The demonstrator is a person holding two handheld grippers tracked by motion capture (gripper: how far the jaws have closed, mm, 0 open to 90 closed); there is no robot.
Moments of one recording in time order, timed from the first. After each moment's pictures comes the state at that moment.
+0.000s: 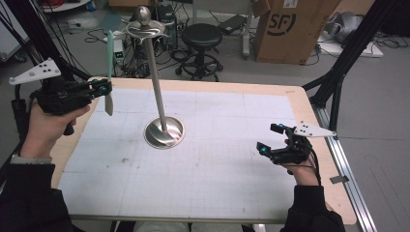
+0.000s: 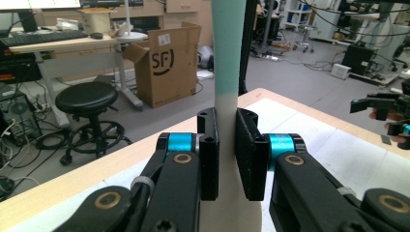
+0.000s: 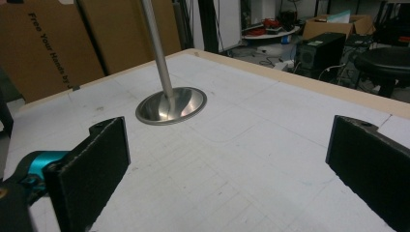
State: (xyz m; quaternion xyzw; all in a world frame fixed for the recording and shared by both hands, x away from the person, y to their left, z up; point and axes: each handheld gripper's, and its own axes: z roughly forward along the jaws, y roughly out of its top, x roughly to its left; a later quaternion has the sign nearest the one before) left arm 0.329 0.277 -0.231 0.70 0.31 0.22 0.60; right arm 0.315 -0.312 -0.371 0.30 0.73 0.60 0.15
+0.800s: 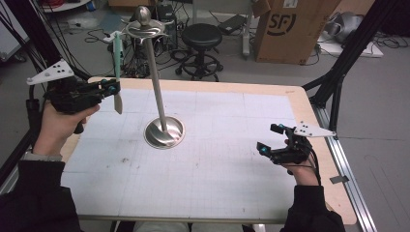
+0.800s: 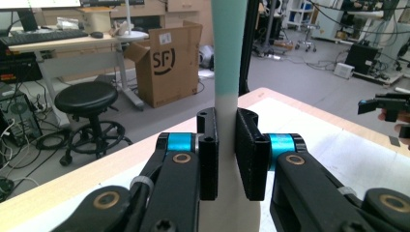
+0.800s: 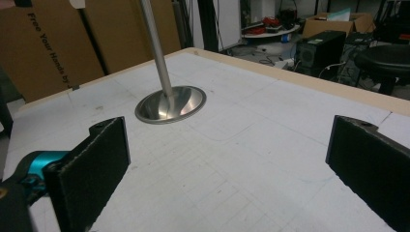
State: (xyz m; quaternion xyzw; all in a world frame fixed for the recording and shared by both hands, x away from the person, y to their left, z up) left arm 0.340 0.262 -0.243 0.70 0.31 0.23 0.60; right arm 0.316 -0.313 -0.373 0.30 0.73 0.60 0.15
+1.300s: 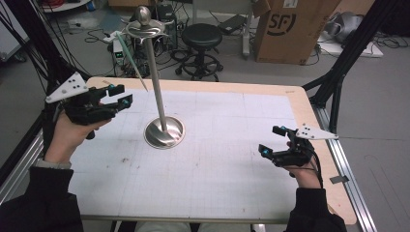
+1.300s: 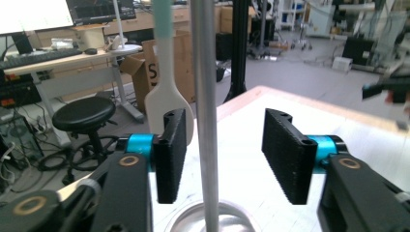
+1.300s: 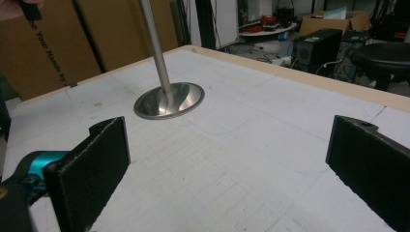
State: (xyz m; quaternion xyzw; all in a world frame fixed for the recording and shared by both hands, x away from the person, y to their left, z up) left arm 0.333 0.243 -0.274 0.71 0.26 0.26 0.60; right arm 0.309 -0.317 -0.374 0.31 0.73 0.59 0.15
